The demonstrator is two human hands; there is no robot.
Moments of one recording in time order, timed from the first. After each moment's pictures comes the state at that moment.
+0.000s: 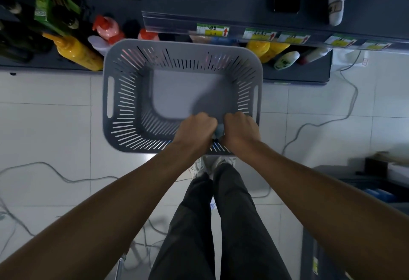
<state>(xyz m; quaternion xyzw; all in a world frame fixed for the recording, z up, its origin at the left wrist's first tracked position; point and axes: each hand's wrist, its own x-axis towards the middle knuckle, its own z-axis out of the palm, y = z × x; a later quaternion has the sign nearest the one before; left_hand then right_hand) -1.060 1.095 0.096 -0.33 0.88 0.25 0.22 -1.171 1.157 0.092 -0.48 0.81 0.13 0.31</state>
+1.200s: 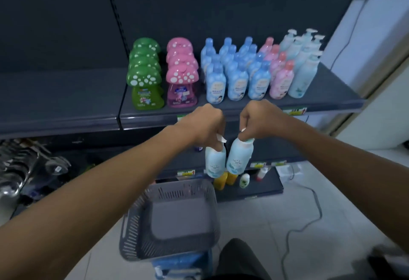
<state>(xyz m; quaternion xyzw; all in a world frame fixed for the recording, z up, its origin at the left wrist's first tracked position) -1.180 1.028 0.503 -0.16 0.98 0.10 0.03 -1.325 1.138 0.523 -0.54 0.83 -0.04 0.15</state>
